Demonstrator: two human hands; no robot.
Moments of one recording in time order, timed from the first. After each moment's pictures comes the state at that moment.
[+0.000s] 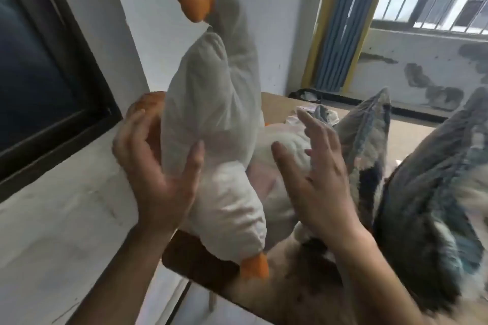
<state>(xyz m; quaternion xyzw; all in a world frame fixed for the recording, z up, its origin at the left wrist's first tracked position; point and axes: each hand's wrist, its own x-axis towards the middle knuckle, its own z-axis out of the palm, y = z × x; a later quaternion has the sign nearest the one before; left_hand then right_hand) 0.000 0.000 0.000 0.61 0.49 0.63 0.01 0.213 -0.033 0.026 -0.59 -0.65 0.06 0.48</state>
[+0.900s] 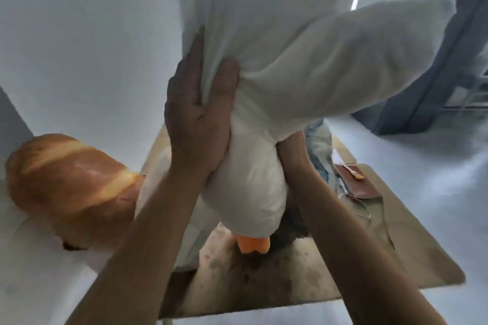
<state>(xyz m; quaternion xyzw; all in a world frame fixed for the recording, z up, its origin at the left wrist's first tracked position) 0.143 -0.061 0.123 0.66 0.23 0.66 0.26 0.275 -0.094 0.078 -0.56 -0.47 0.13 0.67</state>
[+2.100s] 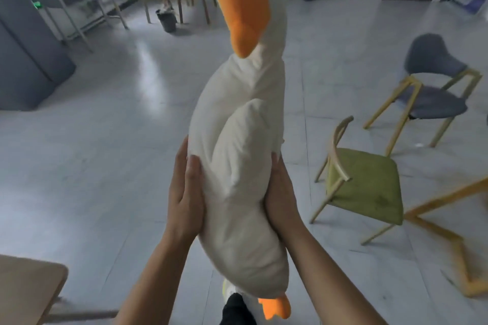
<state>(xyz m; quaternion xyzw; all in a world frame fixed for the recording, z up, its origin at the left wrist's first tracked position) 0.765 -0.771 -0.112 0.74 -0.11 0.08 0.66 0.732 -0.927 -0.137 -0.72 0.16 -0.12 0.67</state>
